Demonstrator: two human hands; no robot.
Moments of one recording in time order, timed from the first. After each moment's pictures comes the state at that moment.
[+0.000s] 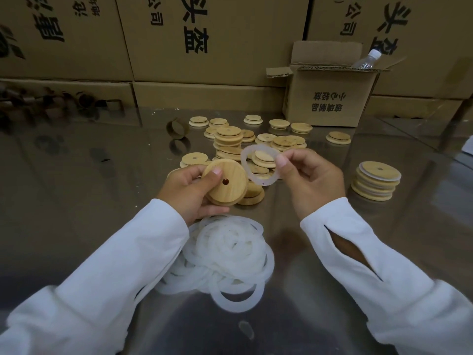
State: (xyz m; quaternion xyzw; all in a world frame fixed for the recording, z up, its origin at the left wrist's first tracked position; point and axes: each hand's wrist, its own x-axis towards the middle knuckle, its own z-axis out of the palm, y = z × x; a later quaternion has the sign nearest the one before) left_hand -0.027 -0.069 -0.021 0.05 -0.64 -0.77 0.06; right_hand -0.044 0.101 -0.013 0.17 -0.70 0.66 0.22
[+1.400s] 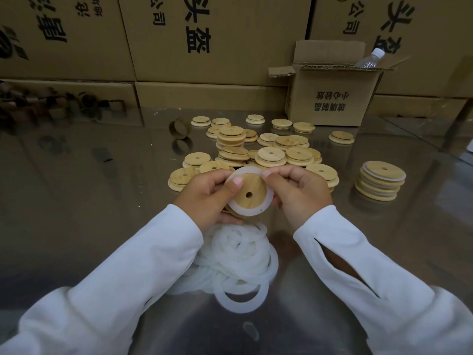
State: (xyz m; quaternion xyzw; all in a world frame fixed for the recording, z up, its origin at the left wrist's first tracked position) left_hand -0.016 -0.056 -0.023 -0.07 -0.71 -0.70 0.06; right_hand -0.034 0.086 -0.012 0.06 -0.69 0.71 0.07
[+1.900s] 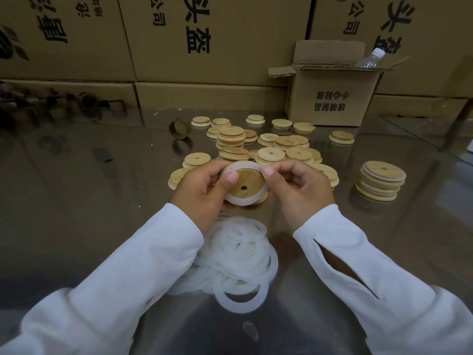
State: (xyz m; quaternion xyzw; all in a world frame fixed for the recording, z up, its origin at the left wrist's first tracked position) left_hand -0.017 -0.058 -0.023 -0.13 -0.75 -0.63 0.18; right_hand -0.033 0.086 -0.013 0.13 -0.71 0.67 0.14
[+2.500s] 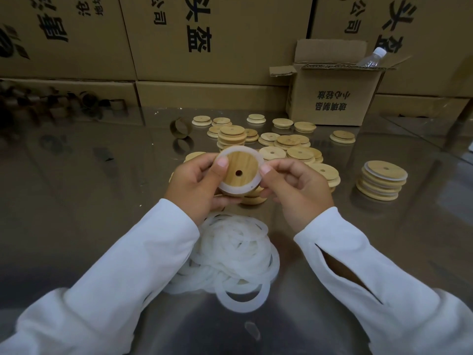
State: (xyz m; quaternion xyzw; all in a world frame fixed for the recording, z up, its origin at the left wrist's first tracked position) left_hand -0.020 -0.061 -0.020 -0.08 -0.66 -0.73 0.16; right_hand -0.025 0.084 -0.008 0.13 -0.68 0.72 0.08
